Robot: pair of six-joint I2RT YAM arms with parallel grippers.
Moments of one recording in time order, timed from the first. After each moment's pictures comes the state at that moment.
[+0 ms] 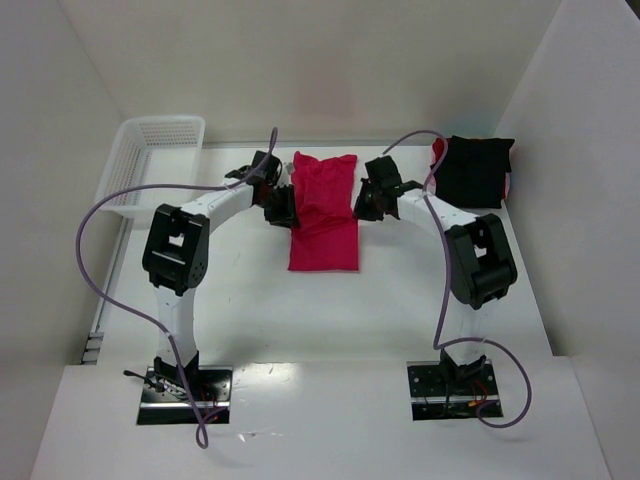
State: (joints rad) left arm -0.34 2.07 1.57 -0.56 0.34 -0.39; right arm 0.38 1.86 1.32 -0.34 -0.03 0.64
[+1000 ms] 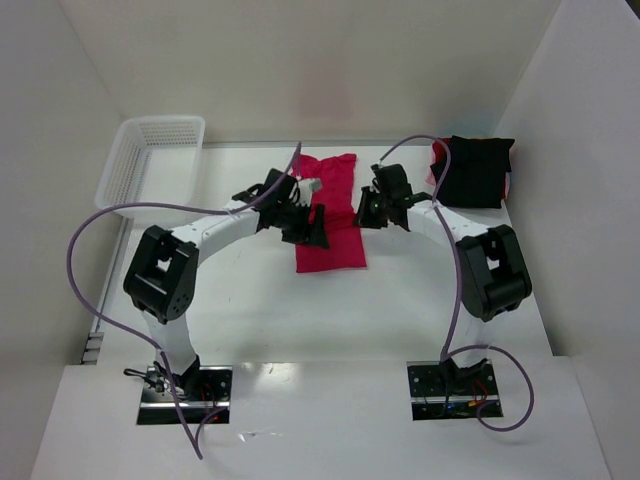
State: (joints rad) left arm -0.48 1.82 1.34 -0.42 0.50 -0.32; right arm 0.35 1.75 1.18 -0.24 -0.20 0.49
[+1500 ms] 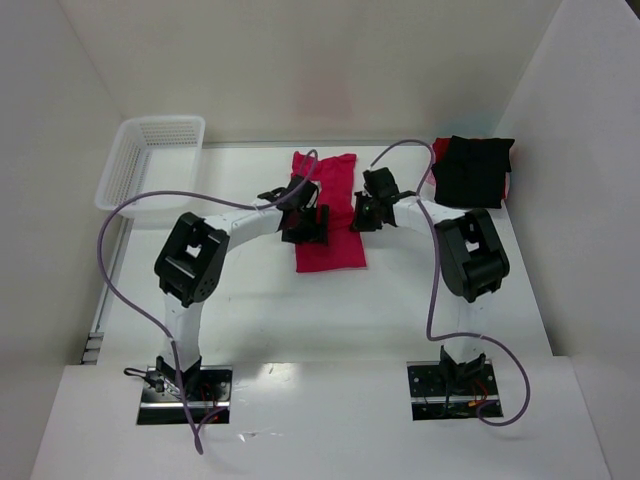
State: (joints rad) left arm -0.55 2.03 1.45 -0.44 0.08 -0.46; right arm 0.37 1.93 1.25 -0.23 -0.14 0.46
